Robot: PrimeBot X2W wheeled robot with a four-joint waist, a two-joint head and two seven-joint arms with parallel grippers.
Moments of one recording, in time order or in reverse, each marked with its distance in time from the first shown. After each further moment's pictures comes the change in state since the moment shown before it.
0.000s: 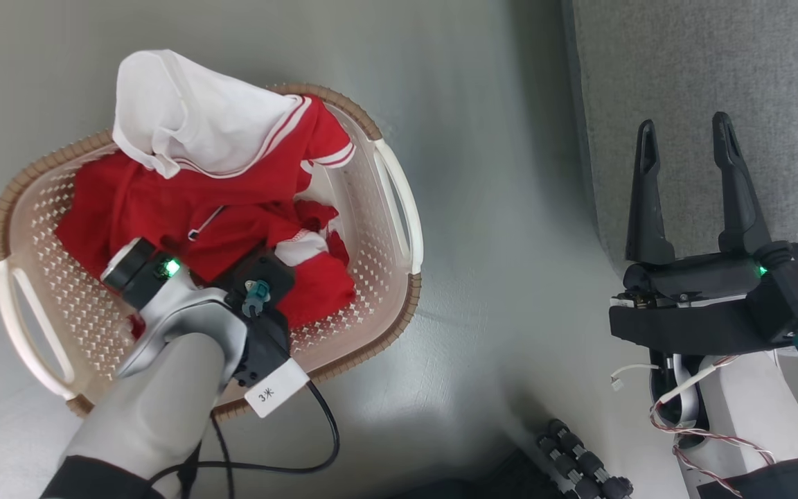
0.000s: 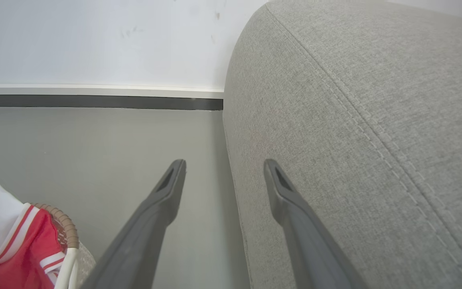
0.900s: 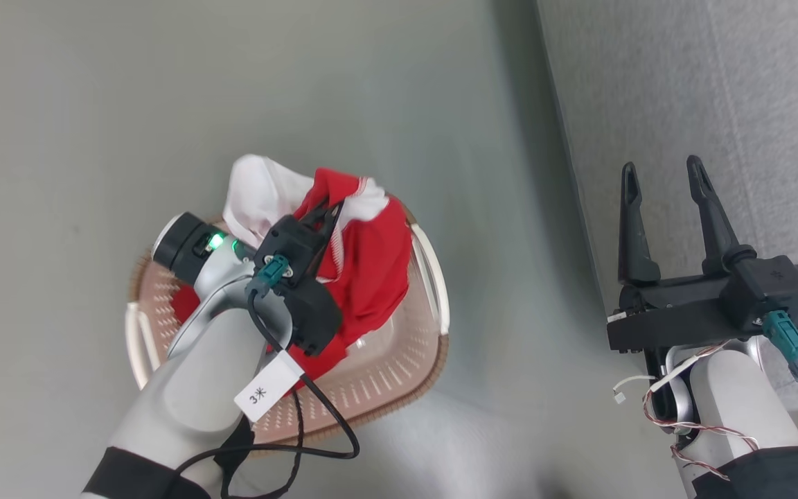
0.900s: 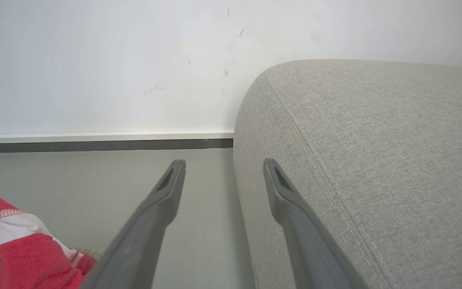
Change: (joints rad) left arm 0.009 -0.087 0.047 -0.141 -0.193 -0.043 -0.118; right arm -0.021 -0.003 -0.027 0.225 0.003 0.045 0.000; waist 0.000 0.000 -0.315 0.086
